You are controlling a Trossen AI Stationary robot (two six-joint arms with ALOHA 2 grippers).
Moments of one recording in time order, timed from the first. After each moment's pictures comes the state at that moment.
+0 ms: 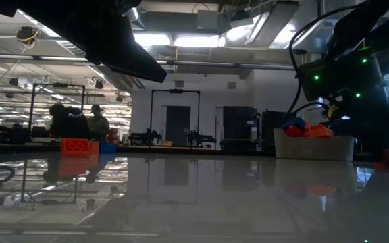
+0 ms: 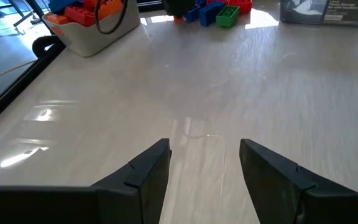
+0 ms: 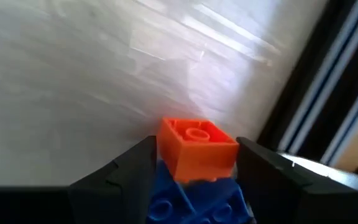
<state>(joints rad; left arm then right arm) -0.42 1.50 0.73 0.18 -0.66 -0.19 -0.29 1.35 0.62 -1.08 0.21 0.90</state>
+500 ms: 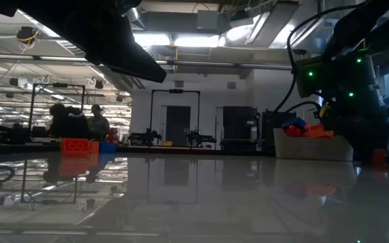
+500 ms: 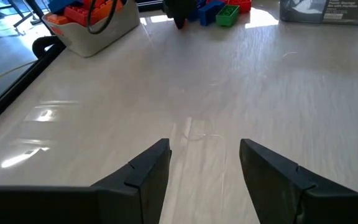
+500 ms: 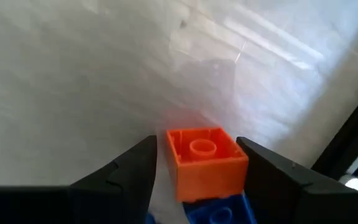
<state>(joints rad) -0.42 1.50 0.73 0.17 -0.66 -0.18 -0.29 1.35 0.62 -0.95 0.10 0.83</state>
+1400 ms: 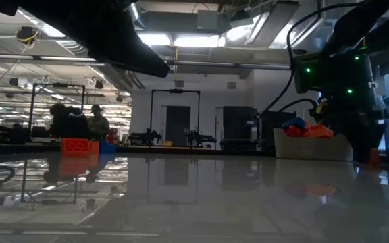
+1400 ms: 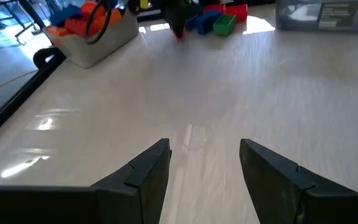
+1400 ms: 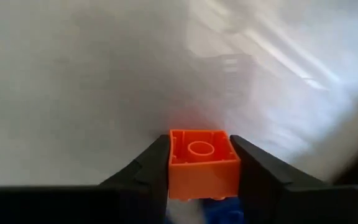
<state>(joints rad) -0.42 1.50 0.73 0.21 -0.66 -0.14 -0.29 1.35 0.62 -0.92 0.05 0.67</state>
